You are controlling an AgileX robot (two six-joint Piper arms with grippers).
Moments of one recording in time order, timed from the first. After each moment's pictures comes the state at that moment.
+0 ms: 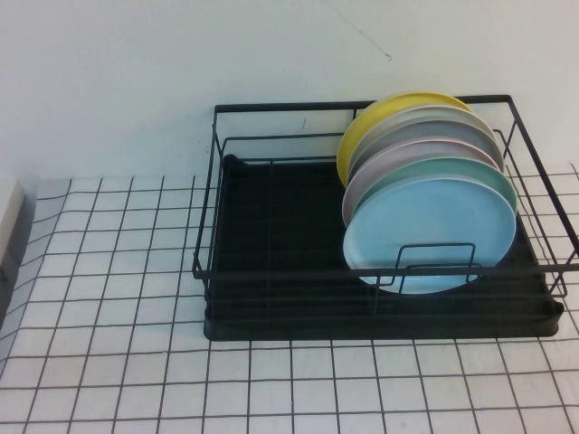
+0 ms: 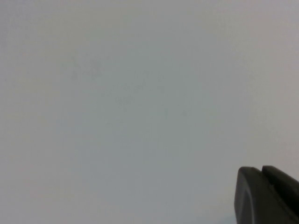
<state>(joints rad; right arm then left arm) -0.01 -0.01 0.02 0.00 0.41 -0.08 -0.04 -0.01 0.00 -0.13 -0.35 0.05</state>
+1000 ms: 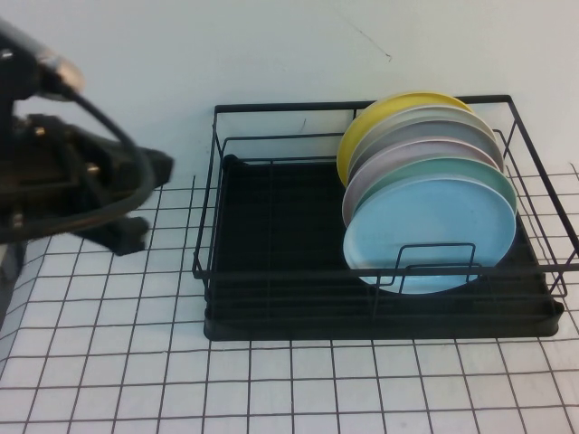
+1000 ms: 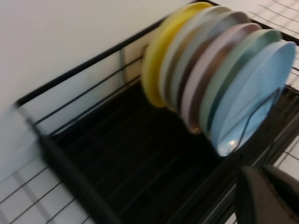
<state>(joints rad) -0.01 -0.01 0.02 0.00 0.41 -0.08 -0.15 1.08 -1.00 -0.90 0.69 1.02</state>
